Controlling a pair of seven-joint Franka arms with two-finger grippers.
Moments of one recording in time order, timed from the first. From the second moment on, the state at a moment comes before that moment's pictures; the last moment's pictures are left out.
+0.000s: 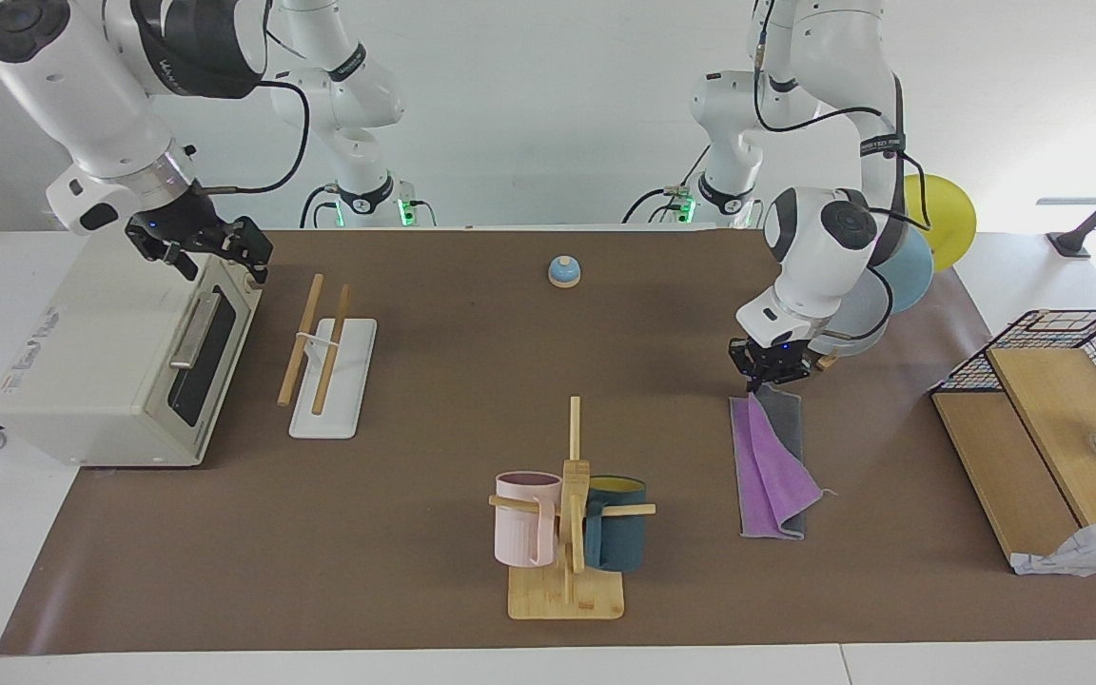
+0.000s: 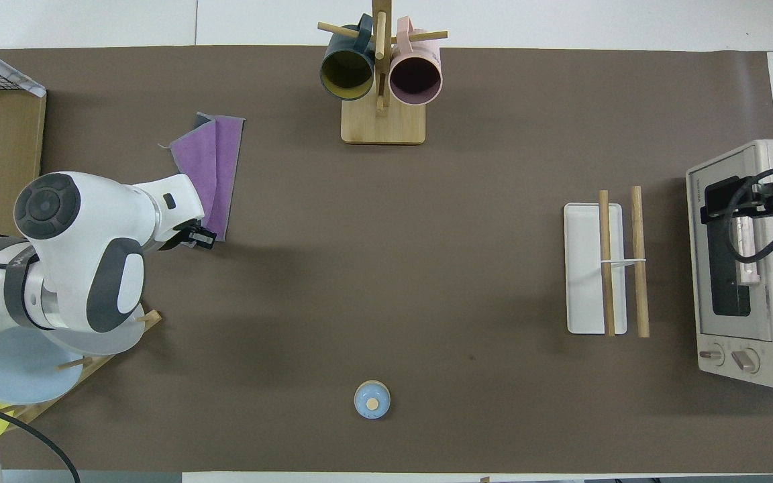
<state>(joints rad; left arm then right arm) -0.18 0.11 -0.05 -2.19 -0.04 2.38 0.24 -0.01 0.00 -0.06 -1.66 0.02 1.57 0.02</state>
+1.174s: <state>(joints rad) -0.03 0.17 -0.04 -2.07 -0.12 2.37 0.24 -0.01 0.00 -0.06 -1.66 0.02 1.57 0.02</state>
